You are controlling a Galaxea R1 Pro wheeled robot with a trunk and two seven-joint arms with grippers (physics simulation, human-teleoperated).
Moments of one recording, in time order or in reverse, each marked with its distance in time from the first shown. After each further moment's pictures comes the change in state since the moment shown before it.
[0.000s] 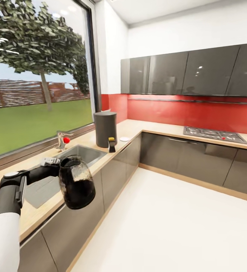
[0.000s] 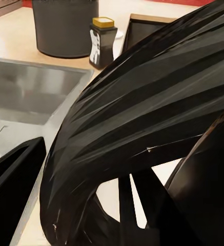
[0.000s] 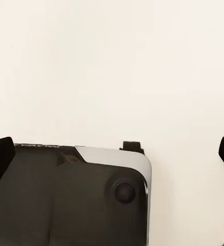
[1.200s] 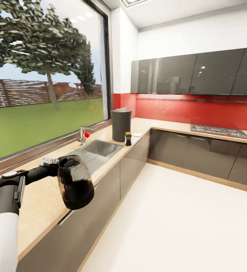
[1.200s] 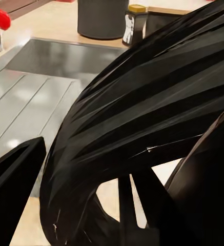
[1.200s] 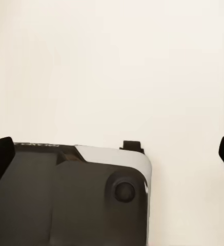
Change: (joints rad) left arm 0.000 0.012 -0.003 0.001 0.000 0.000 -0.001; right arm 0.000 0.001 0.001 0.000 0.001 0.000 -0.001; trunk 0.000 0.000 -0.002
